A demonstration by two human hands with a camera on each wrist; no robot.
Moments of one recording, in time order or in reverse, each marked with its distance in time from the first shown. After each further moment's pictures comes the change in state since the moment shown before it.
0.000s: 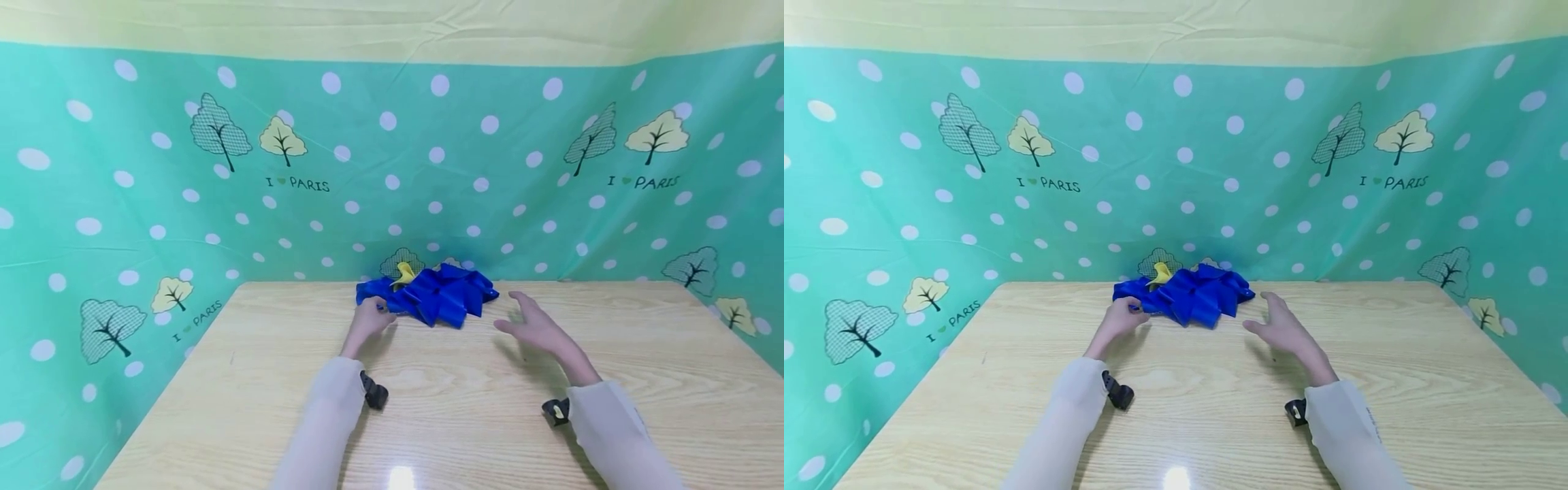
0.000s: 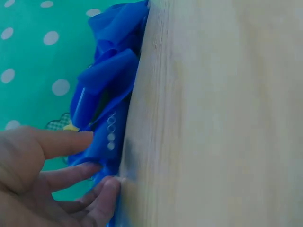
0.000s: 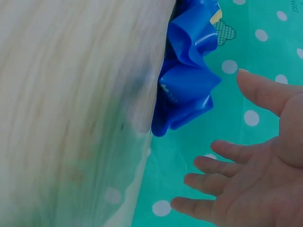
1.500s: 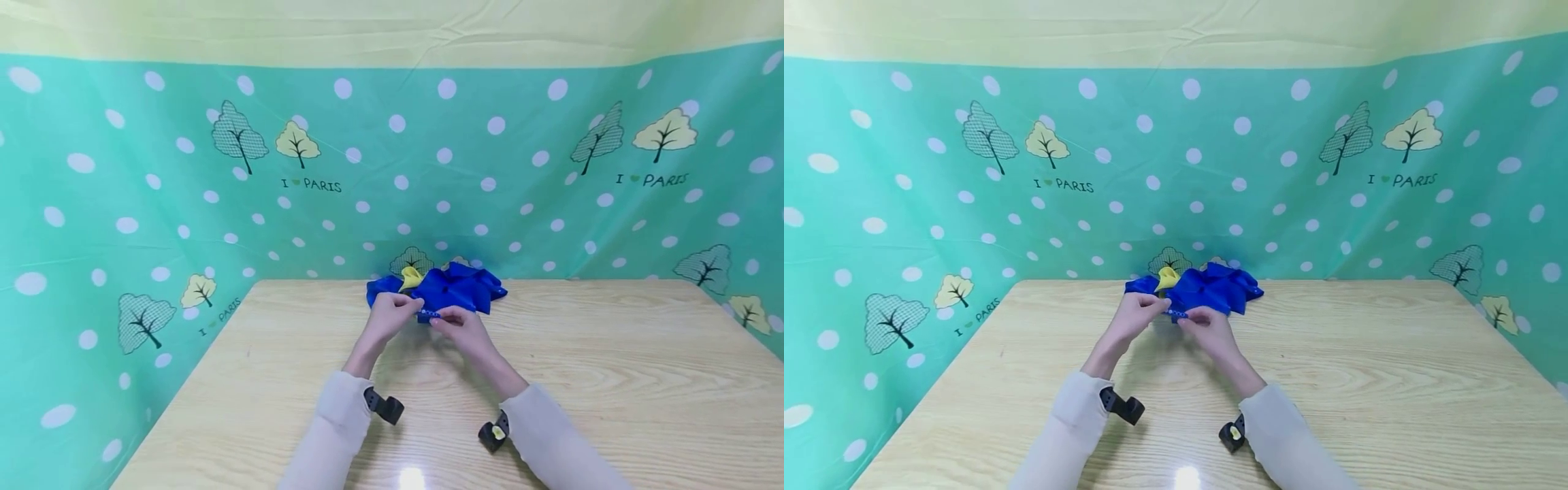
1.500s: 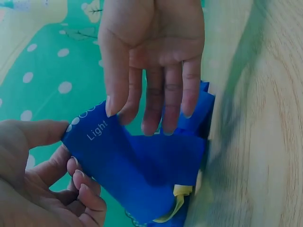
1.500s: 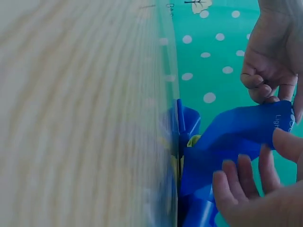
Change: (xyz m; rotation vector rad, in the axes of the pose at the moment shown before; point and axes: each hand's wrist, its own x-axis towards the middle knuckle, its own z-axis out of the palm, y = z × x) left_hand -0.049 0.056 -0.011 -0.330 0.009 0.061; right_hand 0.016 -0.075 0.102 0.617 0.156 0.010
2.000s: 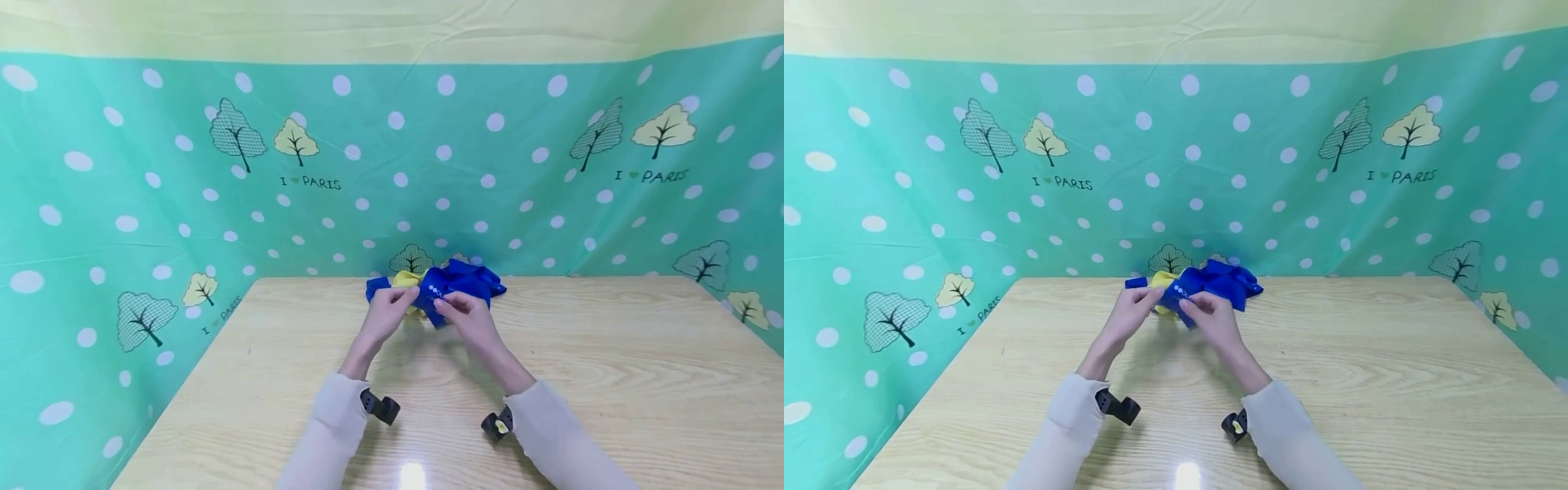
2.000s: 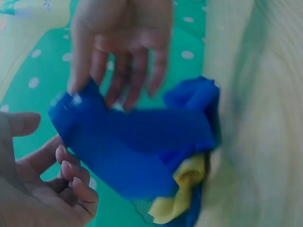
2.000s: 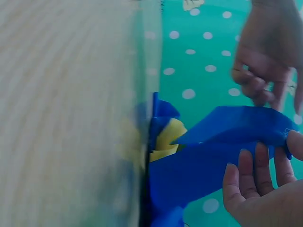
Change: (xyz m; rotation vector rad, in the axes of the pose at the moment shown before) left_hand -0.008 0.009 -0.004 -0.027 -0.013 0.097; right_hand -0.005 -0.025 -0.010 0.023 0.039 -0.084
